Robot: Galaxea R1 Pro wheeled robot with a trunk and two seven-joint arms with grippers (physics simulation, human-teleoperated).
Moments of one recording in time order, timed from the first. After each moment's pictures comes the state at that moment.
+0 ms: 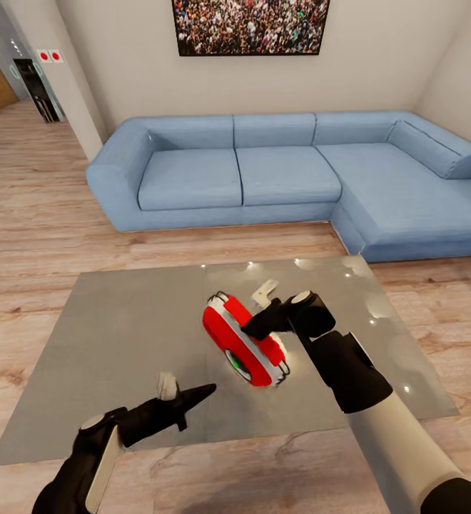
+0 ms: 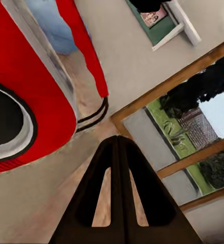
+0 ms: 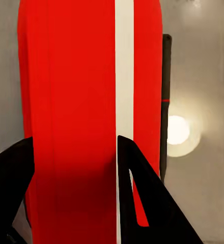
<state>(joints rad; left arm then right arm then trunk) -0.28 -0.04 0.09 -1.28 0.21 0.39 -1.20 -0.82 0.02 0.41 -1.40 0.45 1.04 0.74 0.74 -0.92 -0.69</state>
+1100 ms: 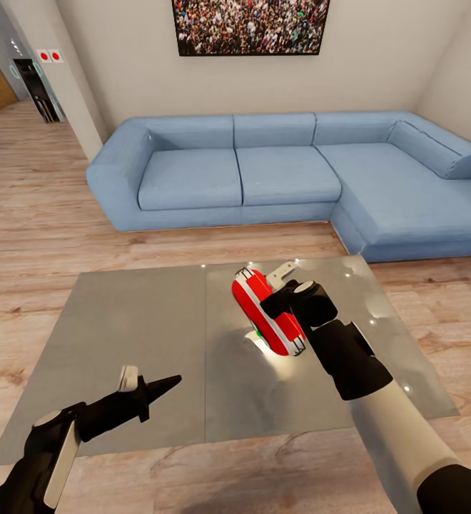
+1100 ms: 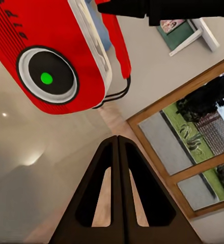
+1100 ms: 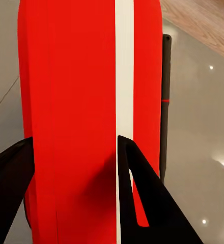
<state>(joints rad) -0.28 0.06 0.23 -1.35 0.21 0.49 -1.27 -0.87 0.02 0.39 -1.37 0.43 1.05 0.43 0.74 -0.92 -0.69</state>
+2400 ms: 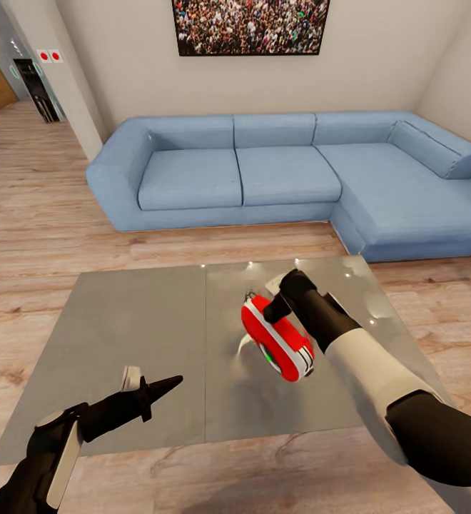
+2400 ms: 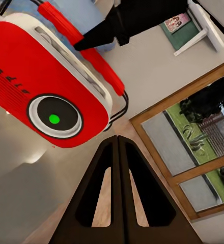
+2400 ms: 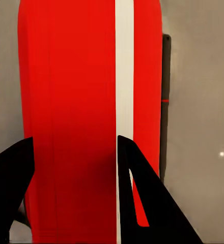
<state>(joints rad) -0.28 0.06 0.23 -1.34 0.21 0.49 -1.25 -1.12 0.08 0.40 -0.77 0.42 1.05 0.52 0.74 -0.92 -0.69</state>
